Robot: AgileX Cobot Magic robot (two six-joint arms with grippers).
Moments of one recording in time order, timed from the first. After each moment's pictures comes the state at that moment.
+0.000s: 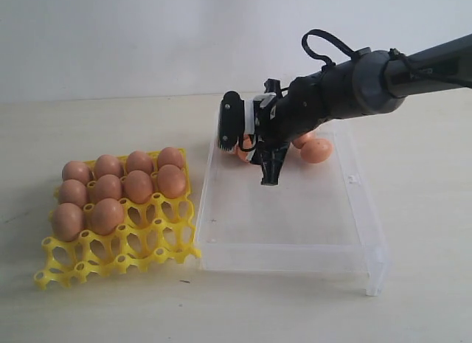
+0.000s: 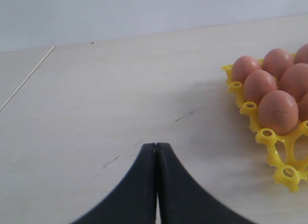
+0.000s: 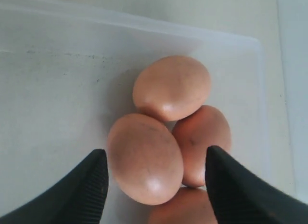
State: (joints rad) left arm 0.10 0.01 0.00 0.10 0.38 0.03; right arm 0.47 2.19 -1.46 -0.01 0.22 -1.09
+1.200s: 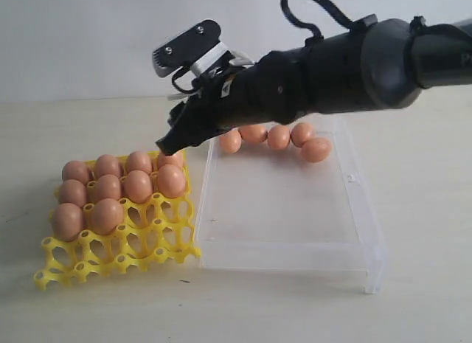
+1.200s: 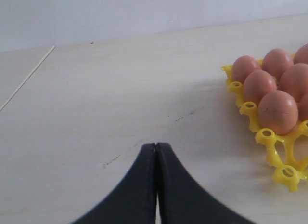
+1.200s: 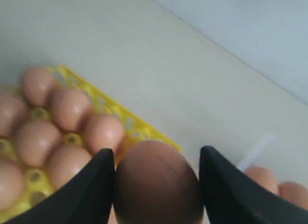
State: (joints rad) left arm 0.10 0.01 0.00 0.10 0.38 0.03; right arm 0.70 1.93 -1.29 0.14 0.04 -0.33
